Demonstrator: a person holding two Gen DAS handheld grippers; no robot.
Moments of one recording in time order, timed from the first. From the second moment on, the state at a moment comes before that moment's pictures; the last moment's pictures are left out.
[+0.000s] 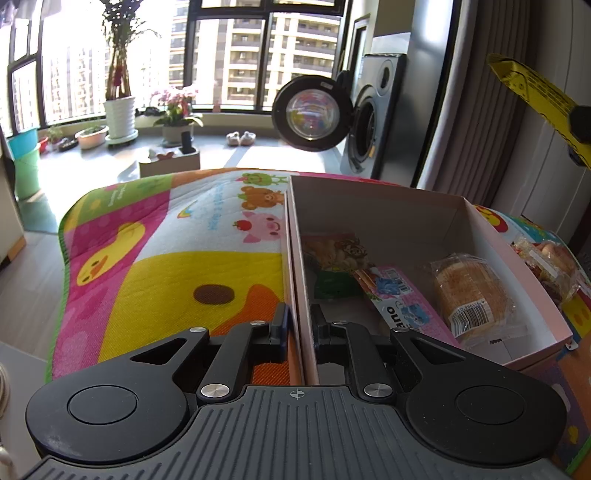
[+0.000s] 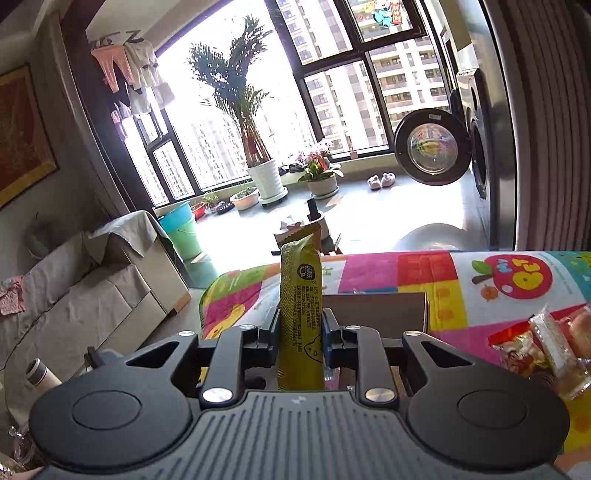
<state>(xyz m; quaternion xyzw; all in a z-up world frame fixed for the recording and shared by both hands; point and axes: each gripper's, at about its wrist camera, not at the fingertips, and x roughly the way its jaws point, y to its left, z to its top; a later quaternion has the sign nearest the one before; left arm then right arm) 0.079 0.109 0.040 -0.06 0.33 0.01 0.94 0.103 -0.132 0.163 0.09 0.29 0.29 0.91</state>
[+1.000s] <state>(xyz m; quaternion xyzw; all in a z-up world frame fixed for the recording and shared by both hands) 0.084 0.110 0.033 -0.07 0.35 0.01 0.94 0.106 -0.250 0.031 -0.03 0.37 0.01 0.93</state>
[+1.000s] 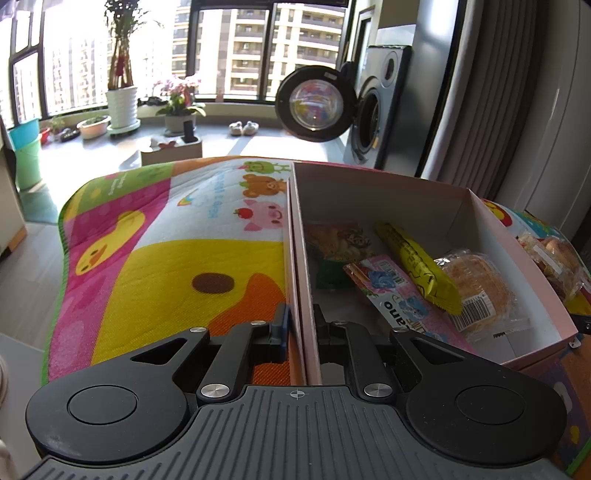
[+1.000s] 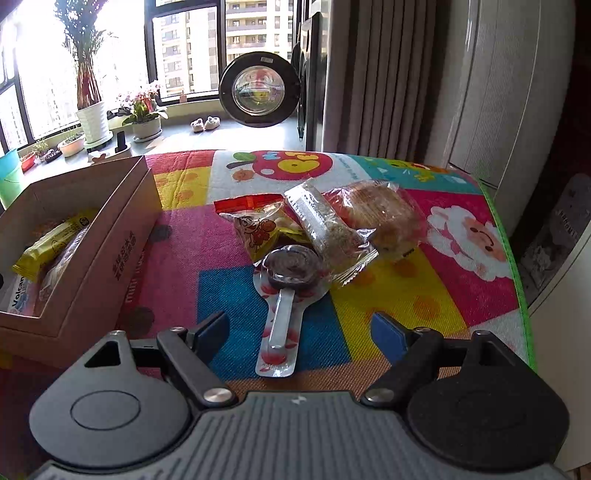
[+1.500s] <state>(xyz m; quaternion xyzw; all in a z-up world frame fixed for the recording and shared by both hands) 0.085 0.110 0.032 -0.07 0.35 0.01 0.93 0.198 -0.297 0.058 0.02 0.34 -0.04 0.94</state>
